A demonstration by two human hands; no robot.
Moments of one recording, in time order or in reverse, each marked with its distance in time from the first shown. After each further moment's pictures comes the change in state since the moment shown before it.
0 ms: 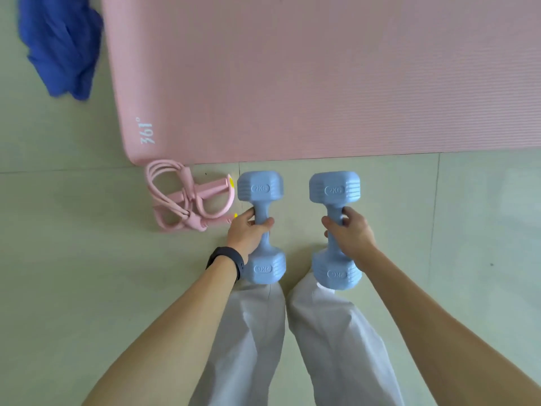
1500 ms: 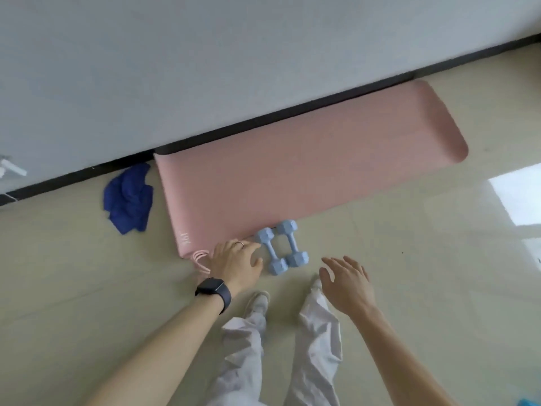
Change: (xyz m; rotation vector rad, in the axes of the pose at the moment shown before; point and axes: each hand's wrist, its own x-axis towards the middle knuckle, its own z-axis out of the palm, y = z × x) left_hand -0.349 0.145 -0.182 1.268 0.101 0.899; right_hand -0.422 -0.100 -0.042 -0.573 0.379 -0.147
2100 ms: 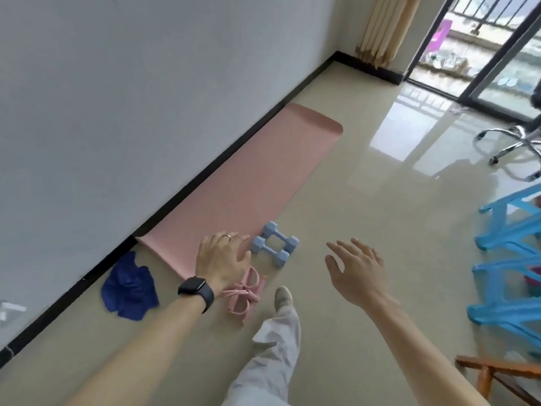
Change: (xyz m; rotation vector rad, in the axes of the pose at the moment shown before) left_hand -0.217 -0.145 -0.106 0.247 0.227 0.607; right_hand -0.359 -0.165 0.098 0.222 0.526 0.363
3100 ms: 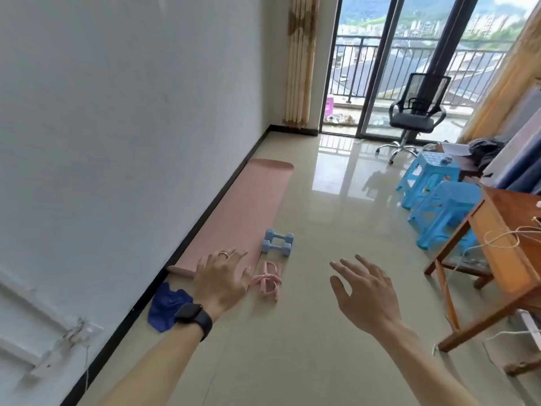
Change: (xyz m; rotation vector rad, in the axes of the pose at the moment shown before) left_hand -0.516 -0.226 -0.123 -0.046 0.244 0.352; right_hand -0.609 -0.281 0.086 0.051 0.419 0.202
